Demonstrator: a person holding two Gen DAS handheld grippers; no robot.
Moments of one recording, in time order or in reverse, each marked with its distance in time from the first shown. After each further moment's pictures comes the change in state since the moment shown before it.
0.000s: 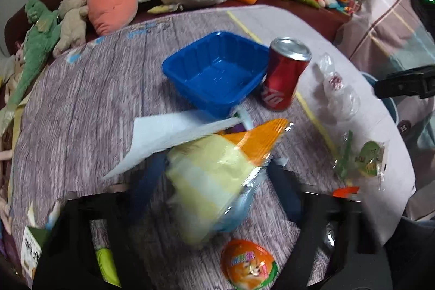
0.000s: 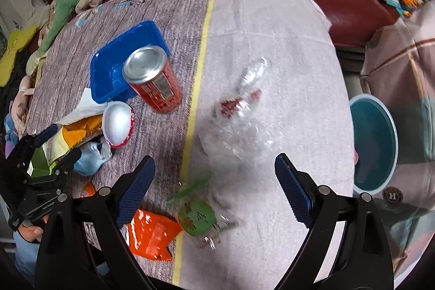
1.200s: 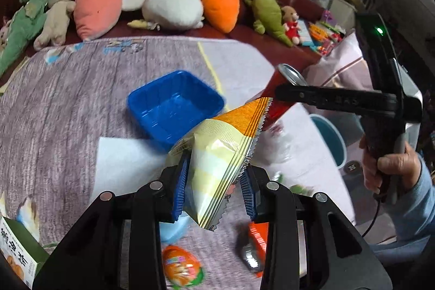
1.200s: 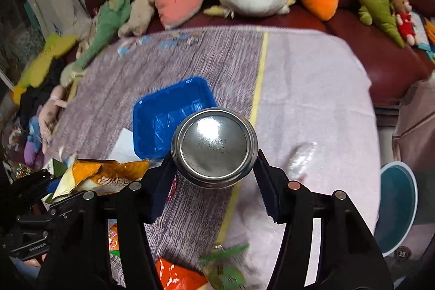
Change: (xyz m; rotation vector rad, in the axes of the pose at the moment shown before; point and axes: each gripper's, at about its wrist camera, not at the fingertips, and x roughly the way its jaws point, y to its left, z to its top) left arm -0.055 -0.019 0.040 -0.152 -0.091 -0.228; right arm -0.026 0.019 0.046 -0.111 -0.236 0.173
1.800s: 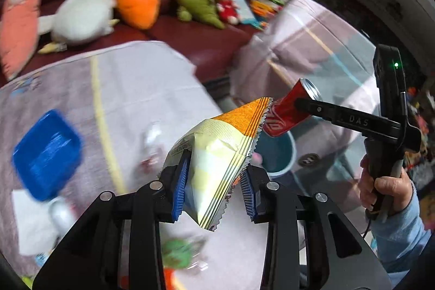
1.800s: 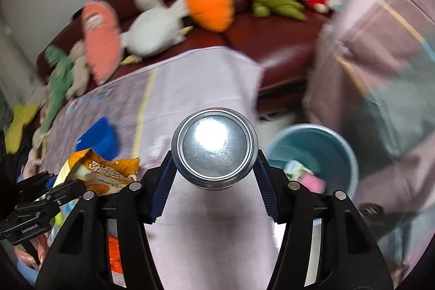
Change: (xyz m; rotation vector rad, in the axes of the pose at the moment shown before) left arm 0.083 -0.196 0.044 0.206 0.094 -0.208; right arm -0.130 -0.206 -0.082 0.351 -0.155 -0.214
